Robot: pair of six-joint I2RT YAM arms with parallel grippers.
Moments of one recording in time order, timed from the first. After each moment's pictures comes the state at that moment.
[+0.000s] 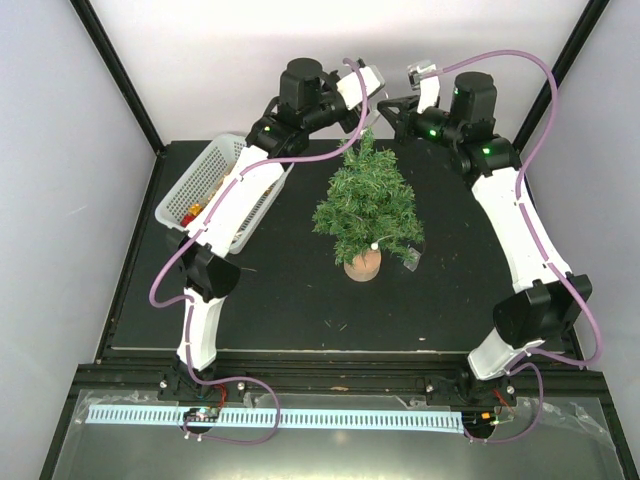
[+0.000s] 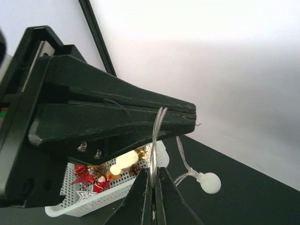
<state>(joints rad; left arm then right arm) -0.59 2.10 2.42 -0.40 0.30 0.49 0.26 1.63 1.80 -0.38 -0.60 0.10</state>
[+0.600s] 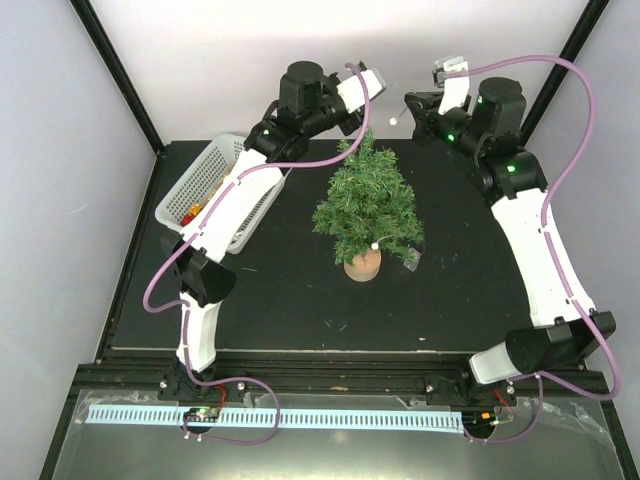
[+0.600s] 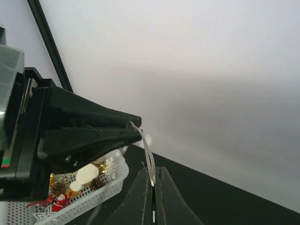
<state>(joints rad) -0.61 2.05 2.35 -0.39 0.24 0.52 0.26 1.48 1.76 -0.42 -0.35 0.06</state>
